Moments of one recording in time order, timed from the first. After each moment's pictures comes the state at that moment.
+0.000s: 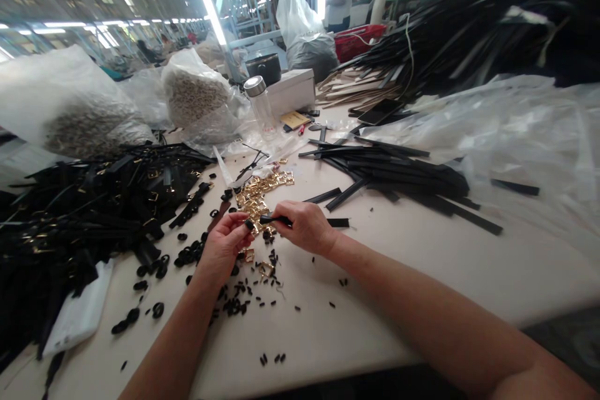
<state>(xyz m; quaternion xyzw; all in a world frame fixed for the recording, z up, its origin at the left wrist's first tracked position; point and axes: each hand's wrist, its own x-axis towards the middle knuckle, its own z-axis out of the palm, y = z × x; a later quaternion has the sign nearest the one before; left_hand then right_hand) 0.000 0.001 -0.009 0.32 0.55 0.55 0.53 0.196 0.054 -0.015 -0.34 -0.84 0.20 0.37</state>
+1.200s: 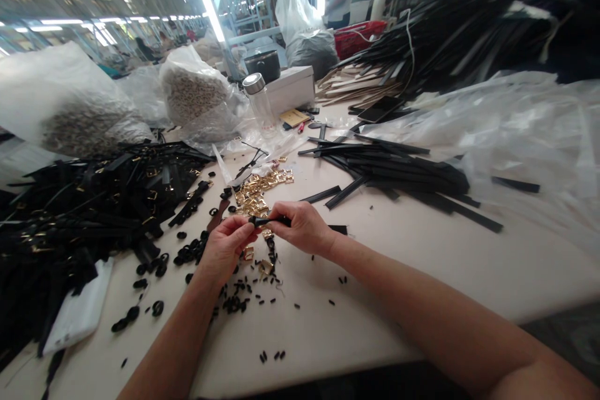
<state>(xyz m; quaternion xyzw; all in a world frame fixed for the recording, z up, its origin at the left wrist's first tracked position) 0.005 -0.002 -0.009 0.34 0.54 0.54 0.55 0.192 0.048 -0.009 -0.35 -0.79 0.33 0.38</state>
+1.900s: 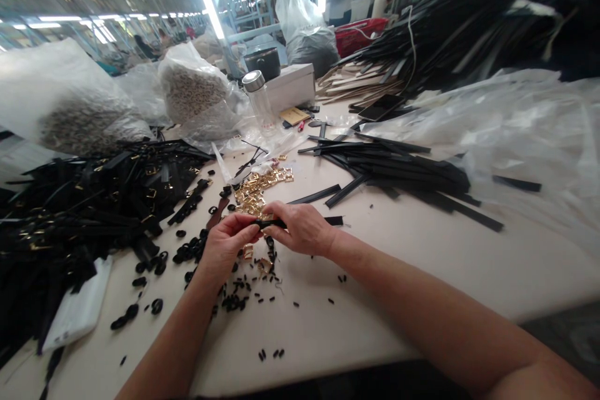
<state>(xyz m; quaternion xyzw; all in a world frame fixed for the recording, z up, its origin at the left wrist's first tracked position) 0.009 -0.006 -0.006 0.41 0.57 0.50 0.51 0.196 0.047 -0.006 -0.33 -0.88 0.21 0.27</state>
